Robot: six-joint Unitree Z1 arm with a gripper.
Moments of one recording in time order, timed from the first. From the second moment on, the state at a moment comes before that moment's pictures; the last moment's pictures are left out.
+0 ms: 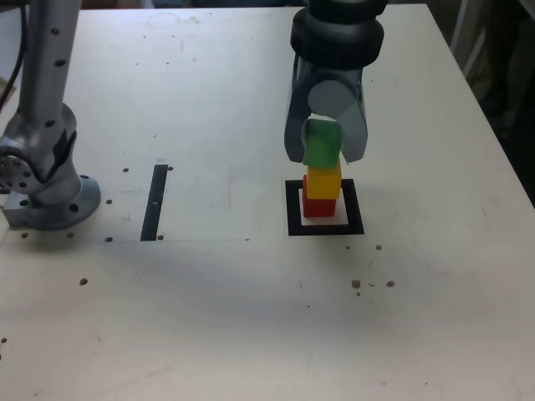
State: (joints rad) arm -0.09 2.00 -1.77 1.44 0.06 -0.02
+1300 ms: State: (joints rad) arm -0.08 1.98 -1.72 1.39 0.04 0.02
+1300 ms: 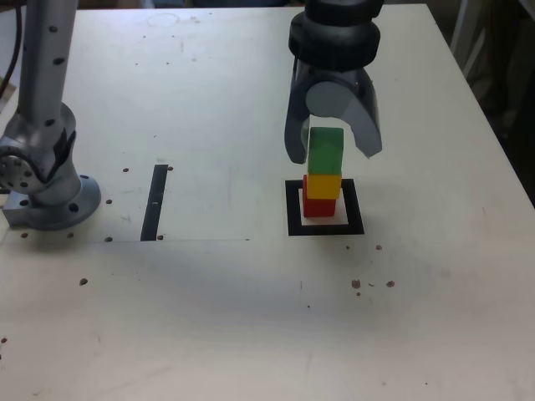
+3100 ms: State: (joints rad) arm -0.01 1.54 -0.83 1.11 0.03 0.02
